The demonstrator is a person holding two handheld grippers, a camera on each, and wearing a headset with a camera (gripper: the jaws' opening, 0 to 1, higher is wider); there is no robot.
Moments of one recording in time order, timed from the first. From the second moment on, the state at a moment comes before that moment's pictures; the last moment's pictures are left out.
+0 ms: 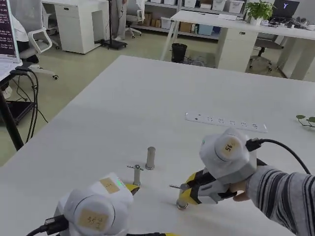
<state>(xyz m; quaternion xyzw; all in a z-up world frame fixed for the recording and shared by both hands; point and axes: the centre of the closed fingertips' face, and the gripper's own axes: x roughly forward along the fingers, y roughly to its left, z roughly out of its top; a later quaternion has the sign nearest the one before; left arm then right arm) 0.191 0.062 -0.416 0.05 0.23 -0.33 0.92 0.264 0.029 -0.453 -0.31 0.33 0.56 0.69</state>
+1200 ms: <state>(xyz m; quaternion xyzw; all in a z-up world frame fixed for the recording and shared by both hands) 0.200 0.086 -0.413 0.02 0.22 -0.29 0.93 0.293 0.034 -0.449 -0.30 0.33 0.58 0.68</state>
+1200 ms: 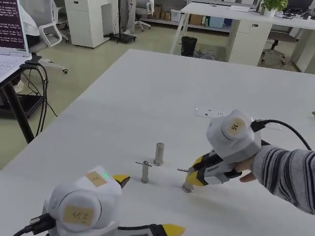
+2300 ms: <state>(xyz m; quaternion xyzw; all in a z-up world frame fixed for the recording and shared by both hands) 0.206 0.099 -0.410 0.01 0.20 -0.25 0.95 0.362 0.128 -0.454 -0.21 0.28 0.54 0.76</state>
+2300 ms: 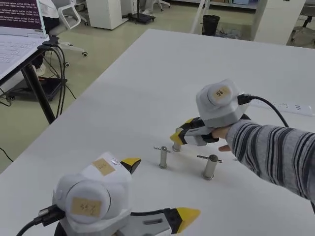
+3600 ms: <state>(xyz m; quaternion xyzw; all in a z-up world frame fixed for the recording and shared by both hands) 0.206 0.084 -0.409 0.02 0.20 -0.28 0.94 0.343 0.010 -0.438 -0.24 0.30 0.48 0.78</state>
